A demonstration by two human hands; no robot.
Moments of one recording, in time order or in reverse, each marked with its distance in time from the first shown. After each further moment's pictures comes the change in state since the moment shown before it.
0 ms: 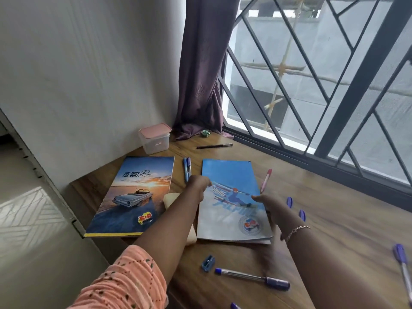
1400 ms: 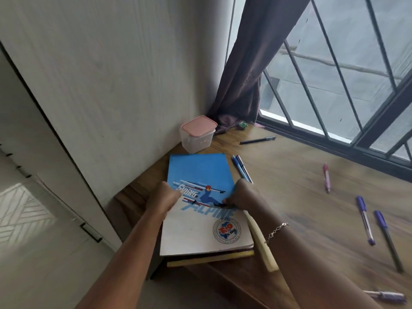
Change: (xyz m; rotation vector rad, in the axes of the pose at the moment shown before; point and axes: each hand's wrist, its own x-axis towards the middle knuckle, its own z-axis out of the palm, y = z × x) left_hand 0.059 0.009 -0.261 0.497 0.080 0.191; right_hand -0.055 -0.094 0.253 -0.858 0.012 -0.167
